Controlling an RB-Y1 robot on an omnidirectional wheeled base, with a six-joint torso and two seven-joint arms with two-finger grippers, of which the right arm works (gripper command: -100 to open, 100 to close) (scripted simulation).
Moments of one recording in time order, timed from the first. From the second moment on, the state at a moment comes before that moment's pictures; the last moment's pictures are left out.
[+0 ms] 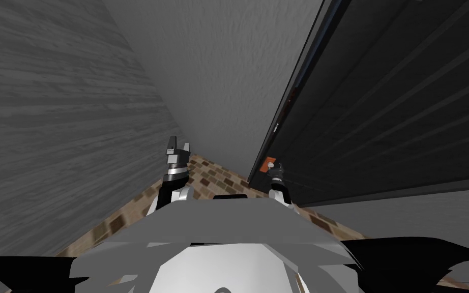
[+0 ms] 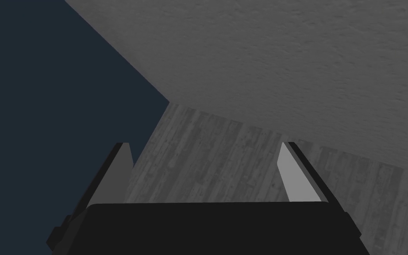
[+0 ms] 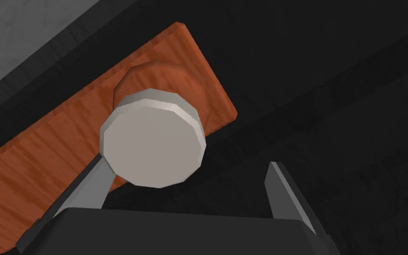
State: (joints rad) arm 0.30 -0.30 -0.03 -1.40 -0.66 -0.56 -0.33
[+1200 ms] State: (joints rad) arm 0.36 -0.21 0.06 -1.57 -0.99 -0.51 -0.65
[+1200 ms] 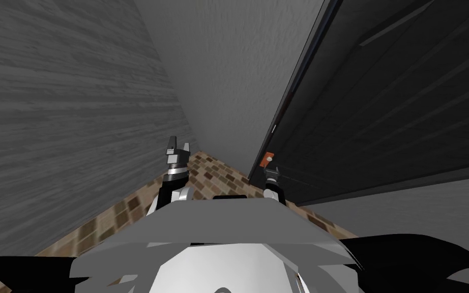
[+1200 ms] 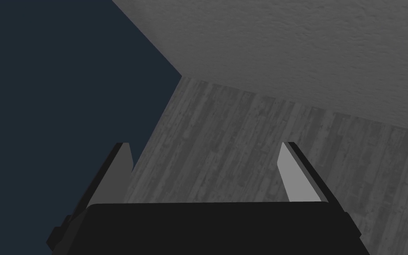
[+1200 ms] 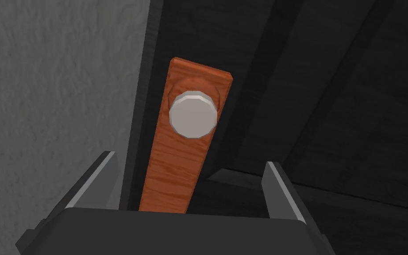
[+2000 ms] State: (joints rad) arm 0.36 -0.24 0.04 -1.57 -1.09 -0.50 -0.77
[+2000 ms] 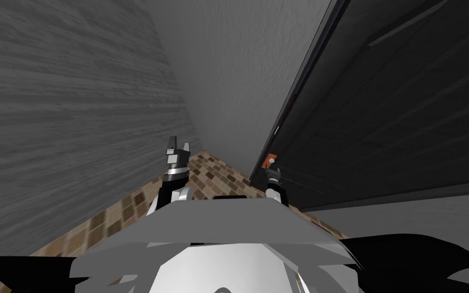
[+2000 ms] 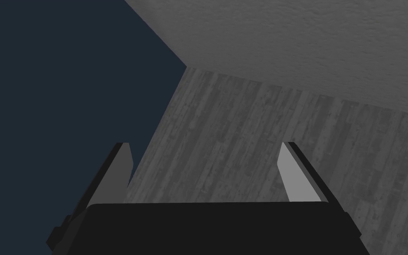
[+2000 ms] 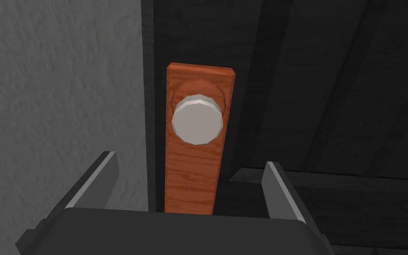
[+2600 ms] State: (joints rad) arm 0.33 -0.32 -0.02 -1.49 -1.11 -0.51 -0.85
